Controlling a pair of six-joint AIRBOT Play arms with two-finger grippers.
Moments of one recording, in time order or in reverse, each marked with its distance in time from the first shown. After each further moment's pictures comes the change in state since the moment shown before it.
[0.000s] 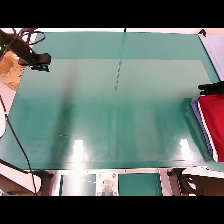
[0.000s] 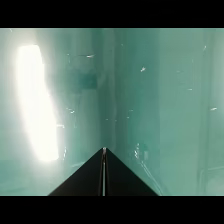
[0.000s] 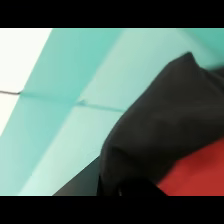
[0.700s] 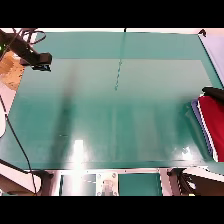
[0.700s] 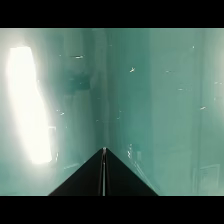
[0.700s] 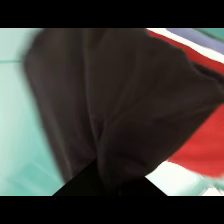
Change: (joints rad) left arm 0.000 0.000 0.000 -0.035 0.000 0.000; right arm -0.059 0.118 -0.084 -0.448 0.351 0.106
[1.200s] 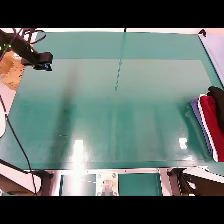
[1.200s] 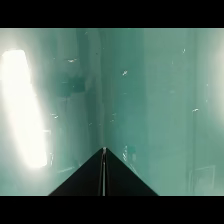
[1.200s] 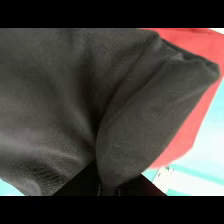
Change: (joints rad) left arm 0.000 0.000 0.000 -0.023 0.011 0.001; right arm 0.000 0.021 -0.443 -0.234 -0.216 -0.017
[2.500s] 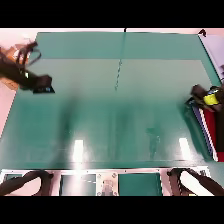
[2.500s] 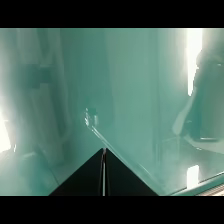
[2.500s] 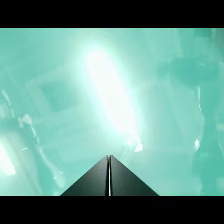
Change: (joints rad) left arm -0.004 0.550 -0.747 -0.148 0.101 0.043; right arm 0.884 0.271 -0.257 0.245 -0.220 0.005
